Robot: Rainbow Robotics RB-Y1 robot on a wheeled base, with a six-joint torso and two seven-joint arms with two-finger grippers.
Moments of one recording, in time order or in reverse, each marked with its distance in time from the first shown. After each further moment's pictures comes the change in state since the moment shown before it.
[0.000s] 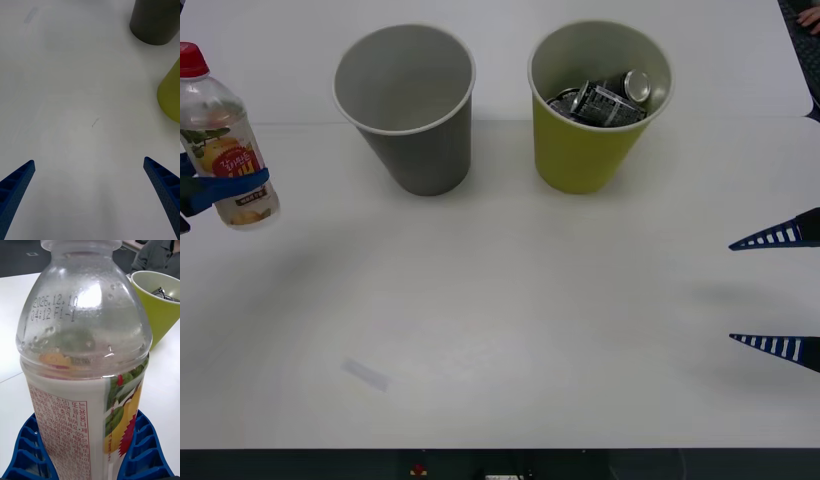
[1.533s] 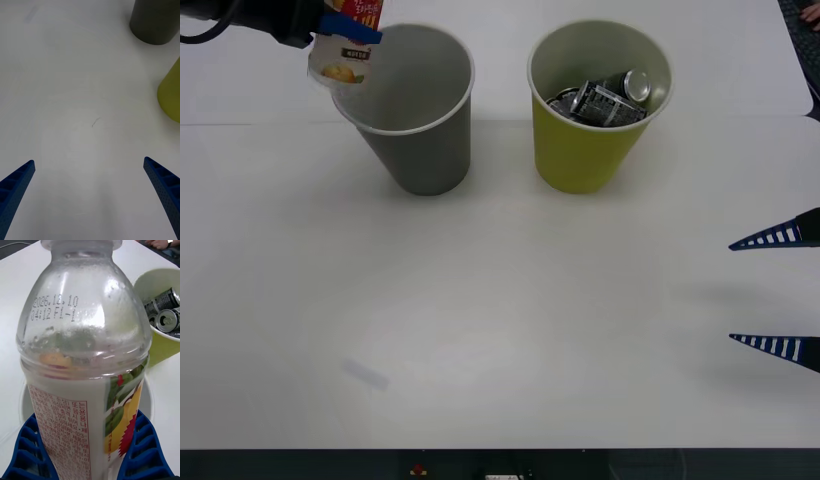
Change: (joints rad) right arm 0.000 0.000 0.000 0.000 0.000 0.000 0.000; left arm -1.118 -0.286 -0.380 0.304 -0.900 -0.561 0.745
